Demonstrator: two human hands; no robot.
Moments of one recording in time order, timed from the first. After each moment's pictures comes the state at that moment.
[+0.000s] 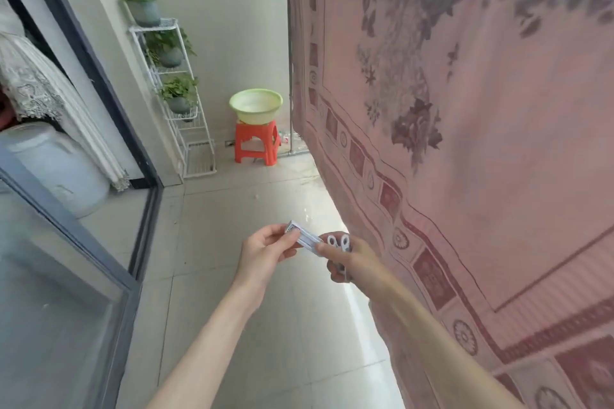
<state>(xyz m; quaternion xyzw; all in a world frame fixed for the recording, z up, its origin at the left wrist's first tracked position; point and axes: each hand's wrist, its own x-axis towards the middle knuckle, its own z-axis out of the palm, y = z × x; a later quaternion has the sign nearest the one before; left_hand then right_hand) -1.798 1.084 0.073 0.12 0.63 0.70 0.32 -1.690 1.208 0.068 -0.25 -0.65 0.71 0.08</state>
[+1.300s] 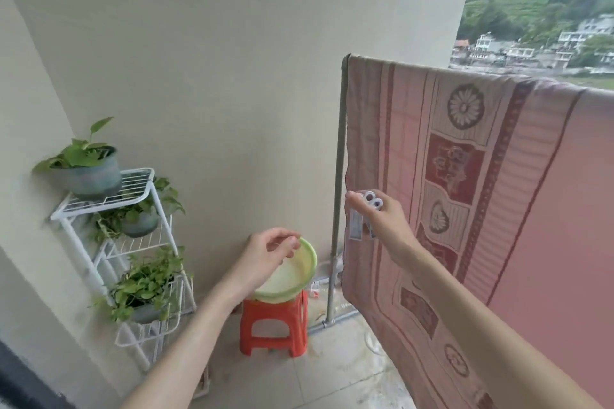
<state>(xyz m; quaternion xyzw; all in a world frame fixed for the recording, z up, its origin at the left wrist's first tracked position) -2.680 1.544 0.163 0.40 0.72 0.52 0.22 -2.544 1.692 0.203 -0.28 -0.70 0.57 0.32</state>
